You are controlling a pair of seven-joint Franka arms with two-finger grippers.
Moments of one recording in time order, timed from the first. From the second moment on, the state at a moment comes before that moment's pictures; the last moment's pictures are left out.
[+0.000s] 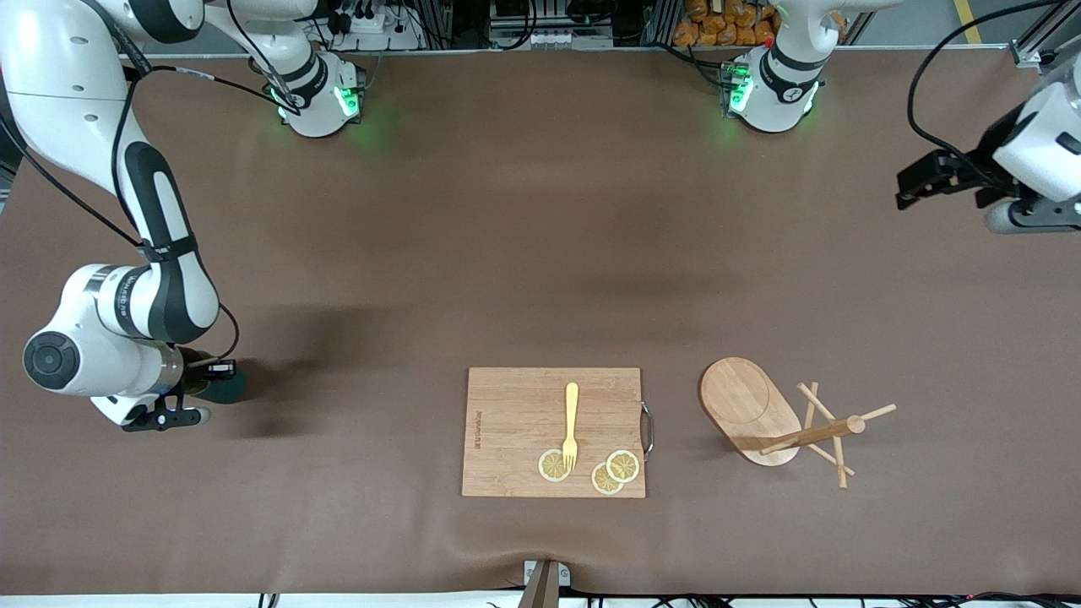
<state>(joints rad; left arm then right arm) -0.02 0.03 -0.10 -1.47 -0.02 1.35 -0.13 -0.03 0.64 -0.06 -1.61 0.02 2.09 -0.21</state>
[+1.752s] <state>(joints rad) -0.10 0.11 -0.26 -1.44 -0.02 1.53 -0.26 0.89 0.58 -0.05 -1.56 0.17 2.04 0.34</state>
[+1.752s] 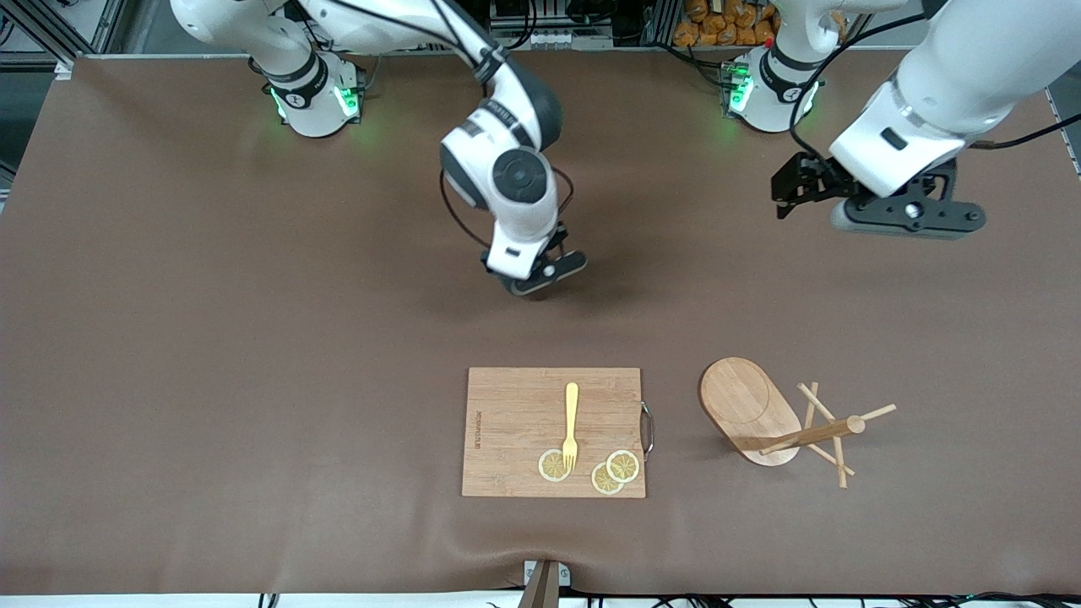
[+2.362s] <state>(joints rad) -0.12 0.15 -0.27 -1.44 -0.06 1.57 -0.26 0.95 0.64 -0.05 -1.56 0.17 2.04 0.41</state>
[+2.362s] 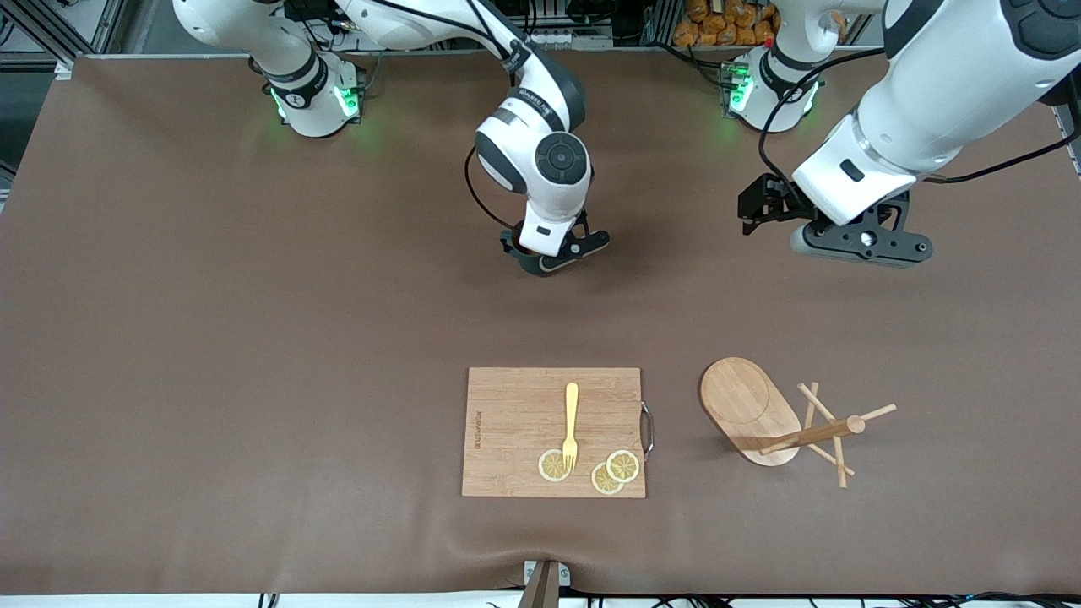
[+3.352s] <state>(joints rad) -0.12 0.17 -0.26 -1.44 -0.06 1.57 -0.12 0.97 0.67 -0.05 -1.56 0.17 2.08 0.57</state>
